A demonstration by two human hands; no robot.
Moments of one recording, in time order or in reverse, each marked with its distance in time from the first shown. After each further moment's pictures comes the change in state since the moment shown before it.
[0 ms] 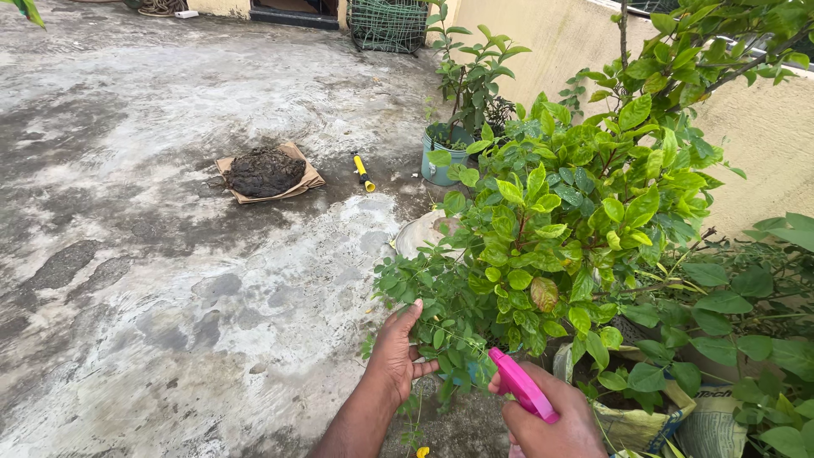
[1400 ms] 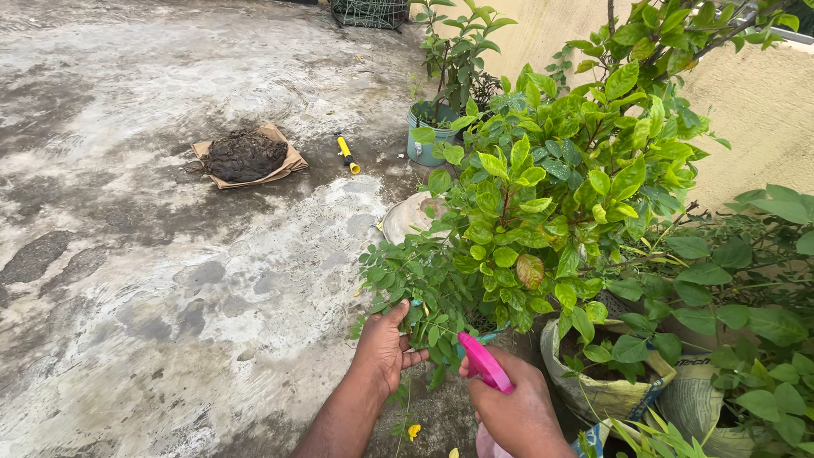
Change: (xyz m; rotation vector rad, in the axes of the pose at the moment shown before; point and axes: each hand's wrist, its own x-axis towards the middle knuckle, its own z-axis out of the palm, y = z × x) left_hand 0.005 -0.019 -0.007 -0.029 0.050 -0.022; right_hand 0.001 0.003 0.030 -0.056 0.056 -0.075
